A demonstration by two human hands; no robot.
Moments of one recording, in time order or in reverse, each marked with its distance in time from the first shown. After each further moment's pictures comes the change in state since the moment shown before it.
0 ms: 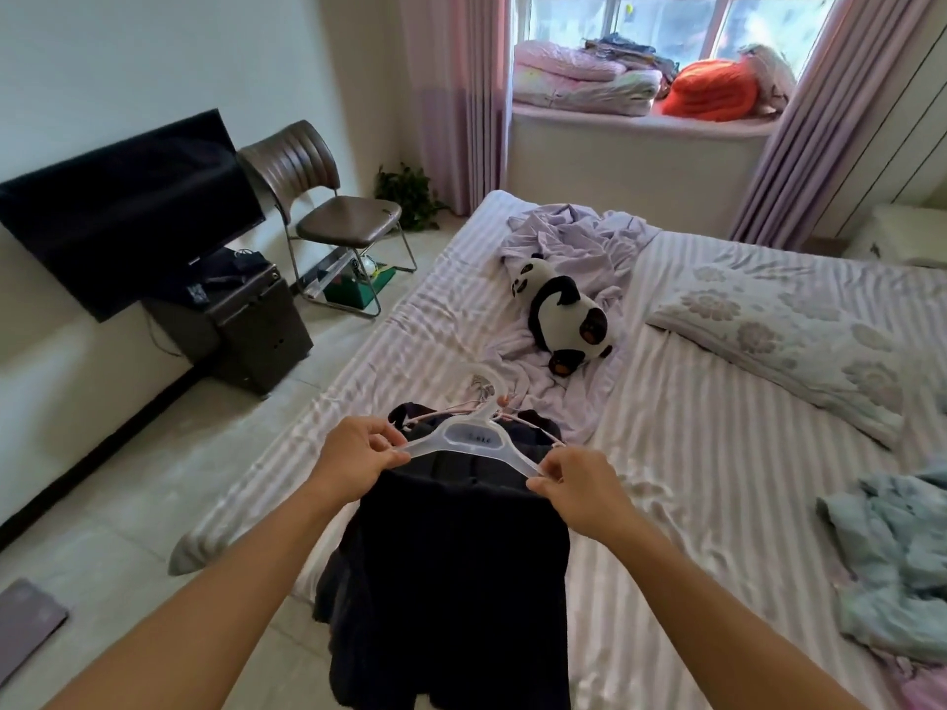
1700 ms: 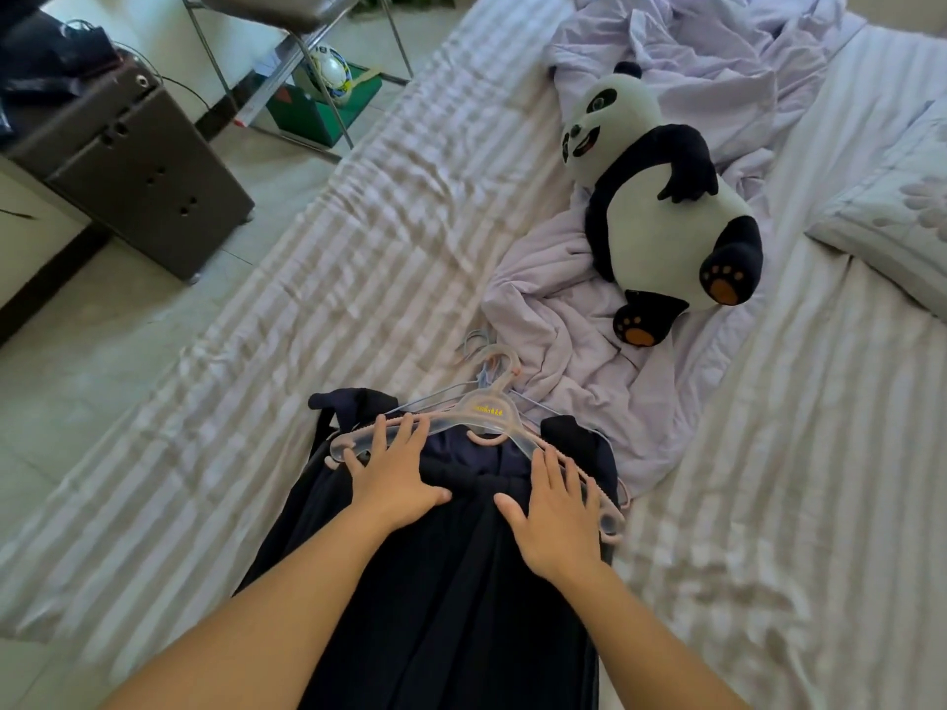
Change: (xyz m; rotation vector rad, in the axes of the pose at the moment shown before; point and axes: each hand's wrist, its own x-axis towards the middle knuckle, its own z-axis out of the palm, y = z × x) left_hand 0.385 -0.157 0.261 0.596 -0.405 -0.253; right_hand 0.372 0.179 0.222 -0.343 -0.415 0.168
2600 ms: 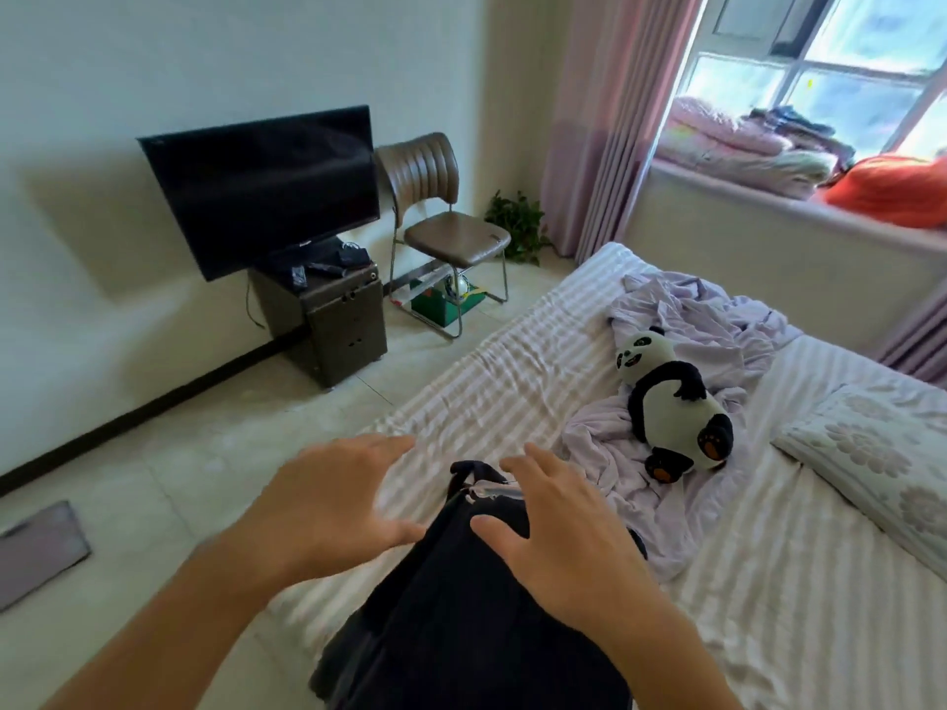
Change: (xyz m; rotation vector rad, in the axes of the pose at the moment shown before) left_hand -0.484 -0.143 -0.191 0.046 0.559 0.224; right_hand -0.425 -0.230 -0.158 -0.052 0.374 -0.588
